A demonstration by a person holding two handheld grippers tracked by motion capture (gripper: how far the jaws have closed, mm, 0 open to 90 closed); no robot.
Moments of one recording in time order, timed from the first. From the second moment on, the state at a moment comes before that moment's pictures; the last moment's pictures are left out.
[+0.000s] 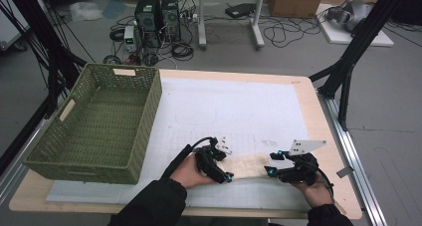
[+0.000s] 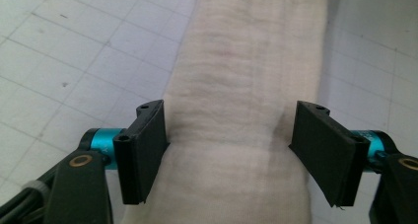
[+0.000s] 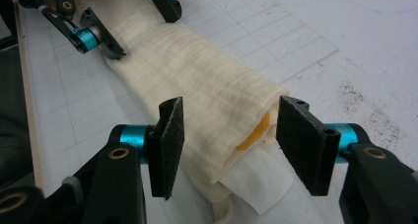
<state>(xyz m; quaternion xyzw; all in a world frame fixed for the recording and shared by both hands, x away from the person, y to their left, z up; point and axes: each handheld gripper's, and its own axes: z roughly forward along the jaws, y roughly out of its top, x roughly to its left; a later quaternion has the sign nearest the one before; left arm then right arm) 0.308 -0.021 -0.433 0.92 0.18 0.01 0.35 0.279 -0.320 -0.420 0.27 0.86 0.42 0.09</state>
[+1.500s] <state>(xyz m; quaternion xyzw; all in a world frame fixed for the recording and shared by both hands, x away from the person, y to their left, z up) 0.307 -0.020 -0.431 0.92 0.17 0.06 0.34 0.279 -0.323 -0.413 0.28 0.85 0.43 0.10</state>
